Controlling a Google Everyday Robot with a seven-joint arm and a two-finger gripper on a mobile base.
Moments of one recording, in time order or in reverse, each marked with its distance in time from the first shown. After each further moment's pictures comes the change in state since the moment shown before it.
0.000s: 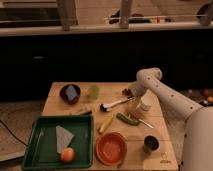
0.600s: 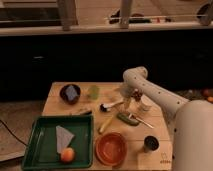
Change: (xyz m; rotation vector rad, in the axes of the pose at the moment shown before) arm -0.055 -0.001 0.021 -0.081 -0.013 -0.331
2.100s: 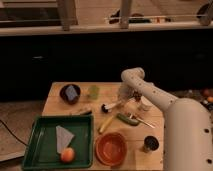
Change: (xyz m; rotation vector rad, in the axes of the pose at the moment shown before) arm 0.005 0.005 0.025 -0.067 -0.023 -0.029
